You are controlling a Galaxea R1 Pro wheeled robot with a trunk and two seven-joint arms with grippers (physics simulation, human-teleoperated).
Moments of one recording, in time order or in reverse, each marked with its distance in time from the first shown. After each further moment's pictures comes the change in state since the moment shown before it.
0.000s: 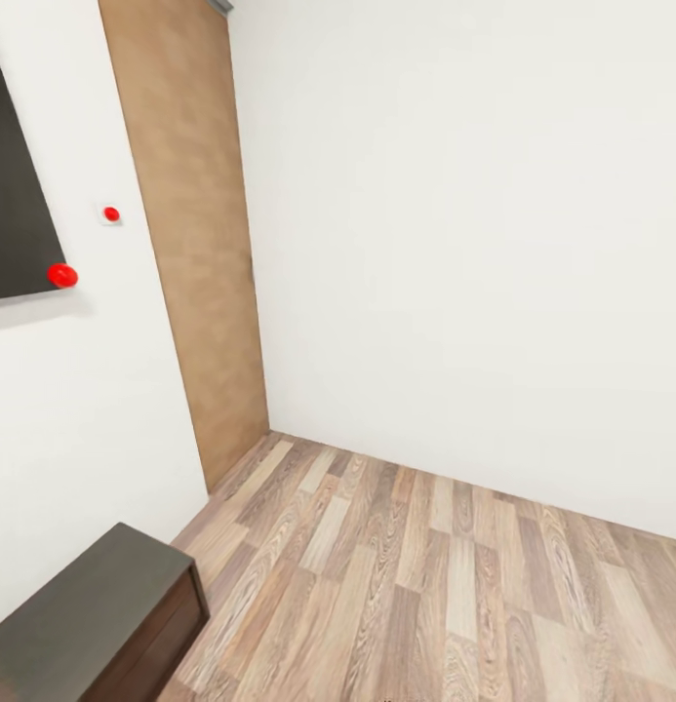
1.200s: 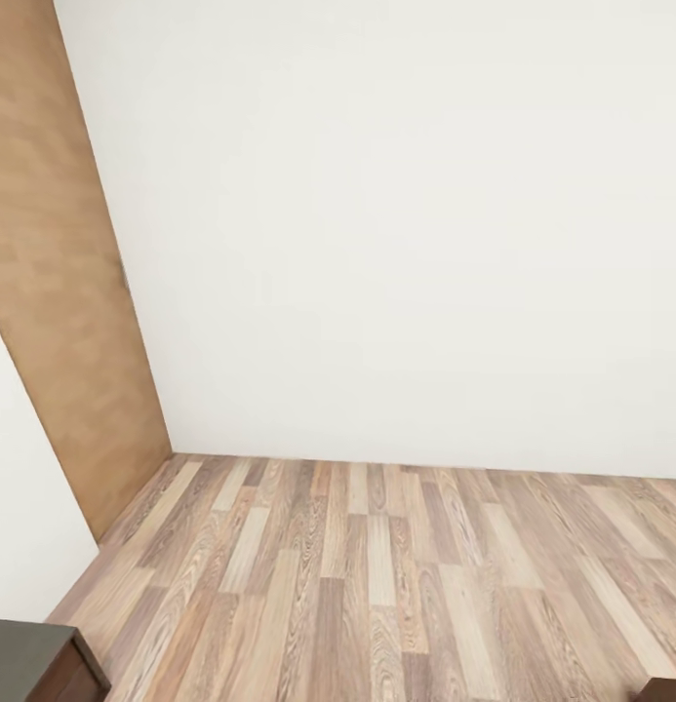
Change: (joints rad) left arm 0.000 0.011 0.002 0.000 0.001 -0.001 0.000; right arm 0.000 -0.015 0.001 0.000 0.001 0.000 0.000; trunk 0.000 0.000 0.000
